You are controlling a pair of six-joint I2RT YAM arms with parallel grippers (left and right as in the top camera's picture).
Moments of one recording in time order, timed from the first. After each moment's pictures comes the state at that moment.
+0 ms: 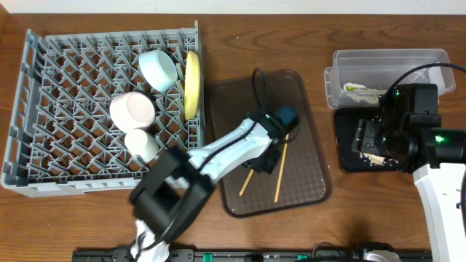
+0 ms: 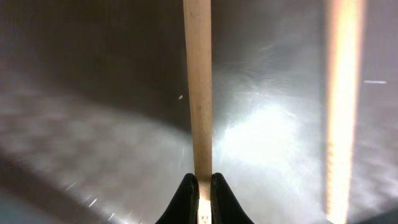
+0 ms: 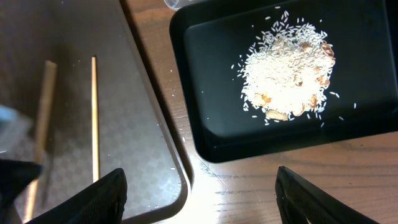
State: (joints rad) left arm -0.81 1.96 1.40 -1.00 0.01 -0.33; right arm -0.02 1.22 1.16 -1.12 -0.03 0.20
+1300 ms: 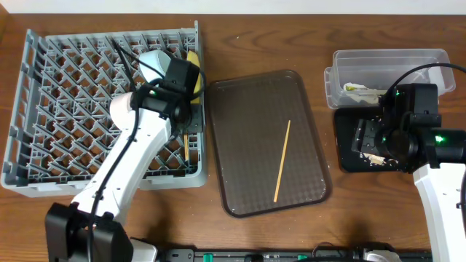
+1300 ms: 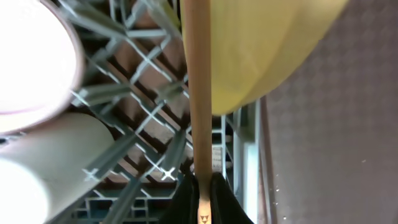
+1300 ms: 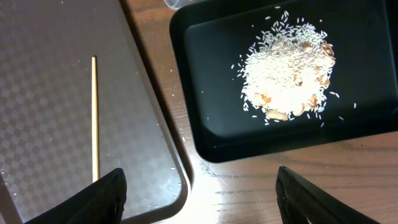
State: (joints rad) left arm -0.30 1.56 1.26 -1.01 -0.08 -0.33; right arm -0.02 1.22 1.16 -1.12 -0.03 0.20
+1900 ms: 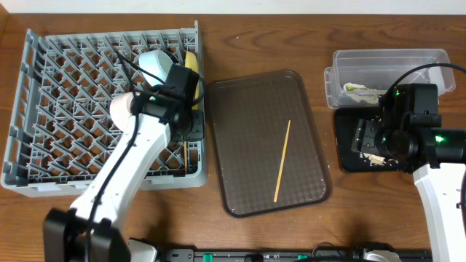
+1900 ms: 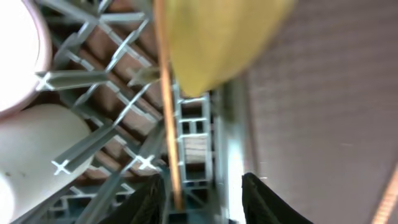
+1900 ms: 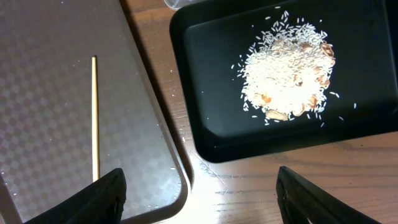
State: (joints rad) left arm -0.31 1.51 1.22 -0.98 0.00 -0.33; right arm -0.02 1.22 1.16 -1.12 -0.03 0.20
